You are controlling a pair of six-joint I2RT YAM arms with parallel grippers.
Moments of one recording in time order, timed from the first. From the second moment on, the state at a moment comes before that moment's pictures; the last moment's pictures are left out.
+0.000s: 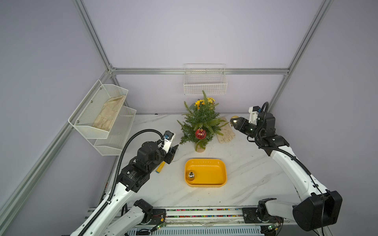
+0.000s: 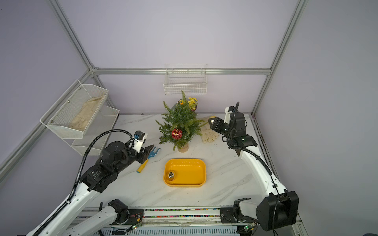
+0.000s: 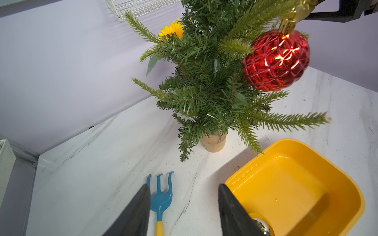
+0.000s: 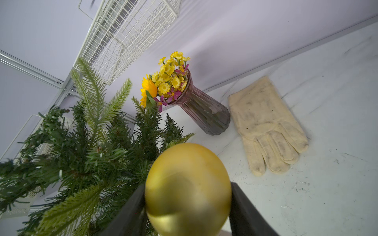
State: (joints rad) left arm -0.52 0.81 0.92 -0.48 -0.07 0.14; right arm 0.17 1.27 1.16 -0.27 -0.29 0.63
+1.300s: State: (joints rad) left arm -0.52 0.82 0.92 -0.48 -0.06 0.13; right arm 0.16 1.21 1.12 -0.26 -0.29 0.66
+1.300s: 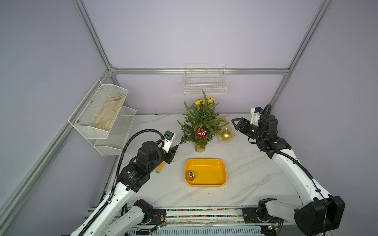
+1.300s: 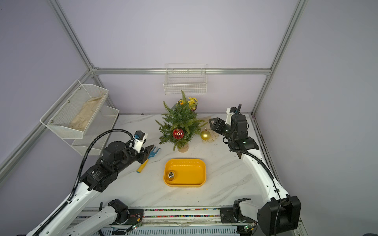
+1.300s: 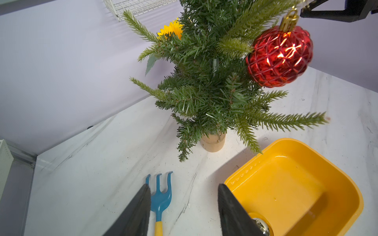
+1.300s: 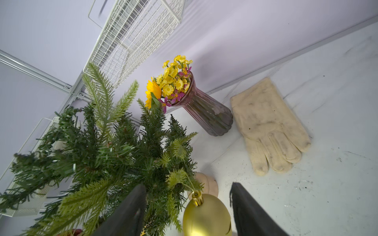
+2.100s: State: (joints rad) left arm -0.95 1.22 0.94 -0.80 -0.16 -0.32; right arm 0.13 1.11 0.94 -0.33 -0.23 0.56
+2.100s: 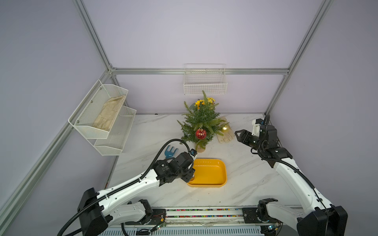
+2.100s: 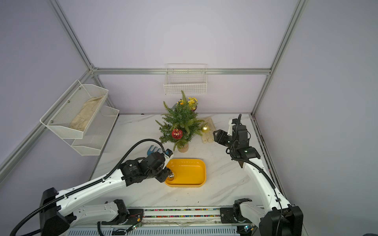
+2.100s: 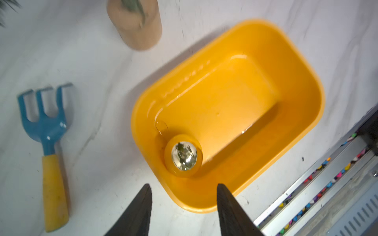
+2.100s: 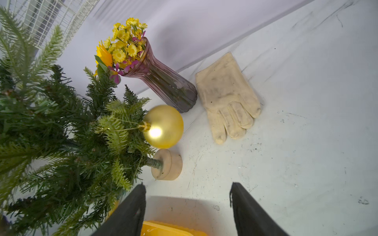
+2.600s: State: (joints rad) left arm -1.02 1.72 1.36 -1.20 -0.21 -0.47; right arm 0.08 1.12 0.89 -0.29 -0.30 0.51
